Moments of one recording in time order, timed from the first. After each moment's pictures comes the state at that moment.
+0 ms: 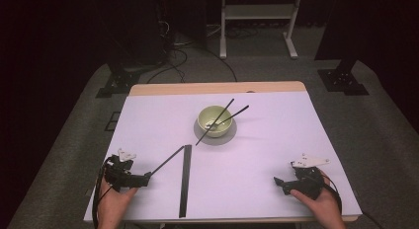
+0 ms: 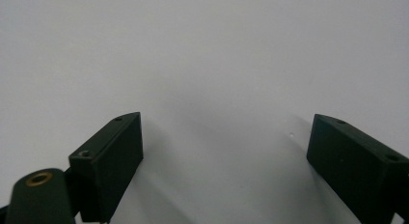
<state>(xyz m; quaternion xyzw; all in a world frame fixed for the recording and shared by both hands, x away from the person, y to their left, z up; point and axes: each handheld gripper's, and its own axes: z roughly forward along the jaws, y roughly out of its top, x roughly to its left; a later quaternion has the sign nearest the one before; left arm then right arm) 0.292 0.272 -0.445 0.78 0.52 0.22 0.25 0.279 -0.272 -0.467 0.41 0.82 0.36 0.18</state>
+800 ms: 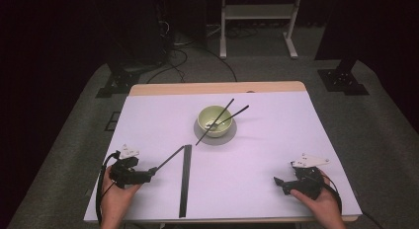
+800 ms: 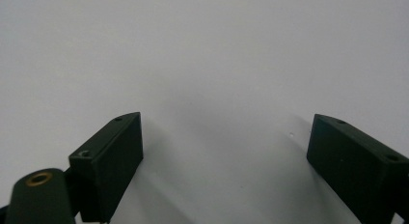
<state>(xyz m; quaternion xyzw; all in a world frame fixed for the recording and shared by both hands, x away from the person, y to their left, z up) 0.297 0.261 -0.433 0.79 0.49 0.18 0.32 0.279 -0.272 -0.467 0.41 0.82 0.36 0.18</state>
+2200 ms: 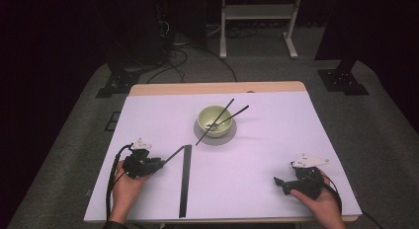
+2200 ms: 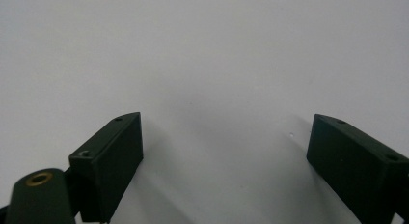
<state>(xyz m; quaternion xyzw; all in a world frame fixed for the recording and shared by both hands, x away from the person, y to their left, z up) 0.328 0.241 -0.443 0.82 0.45 0.11 0.34 0.279 -0.272 -0.467 0.41 0.82 0.36 0.18</state>
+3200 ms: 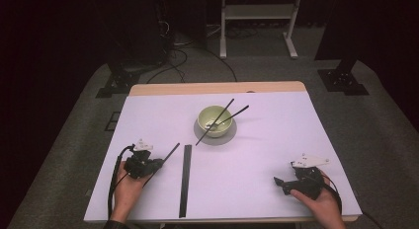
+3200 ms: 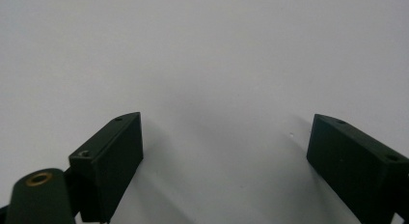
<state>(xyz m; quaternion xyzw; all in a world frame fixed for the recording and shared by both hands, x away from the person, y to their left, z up) 0.325 0.237 -0.445 0.81 0.46 0.12 0.34 0.279 -0.272 -0.467 0.41 0.82 0.36 0.18</state>
